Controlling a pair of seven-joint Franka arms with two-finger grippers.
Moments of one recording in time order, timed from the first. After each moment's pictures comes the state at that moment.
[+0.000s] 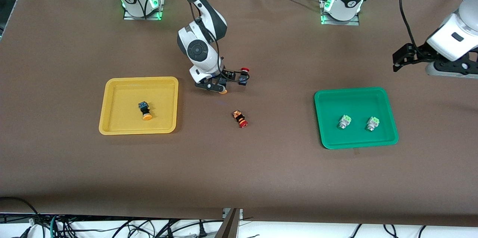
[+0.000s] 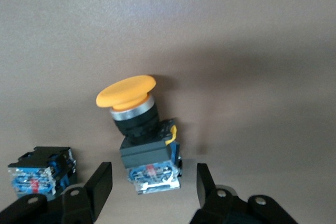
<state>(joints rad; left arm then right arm) 0.06 0.00 -0.11 -1.65 0.04 1.67 0.02 0.66 0.56 0.10 -1.96 0.25 2.49 0.77</state>
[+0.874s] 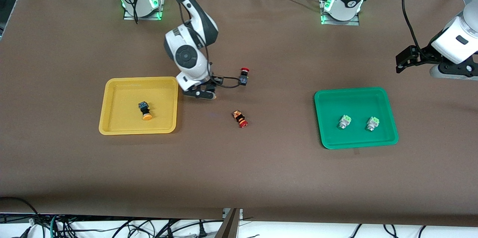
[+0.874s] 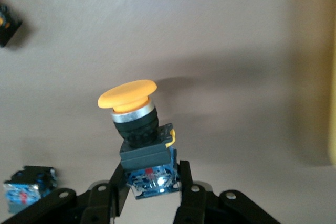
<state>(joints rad) 0.06 0.01 -0.11 -1.65 0.04 1.67 0.02 0.66 0.48 -0.05 -1.89 0.21 2.25 0.59</state>
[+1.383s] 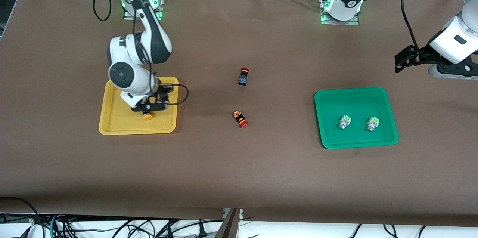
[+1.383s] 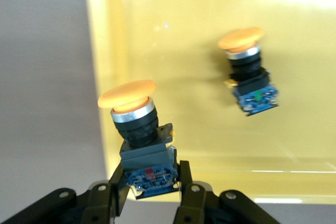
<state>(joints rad) 0.06 0.01 -0.12 -1.65 0.04 1.67 0.02 0.65 0.41 -0.34 -1.99 0.21 2.14 0.13</state>
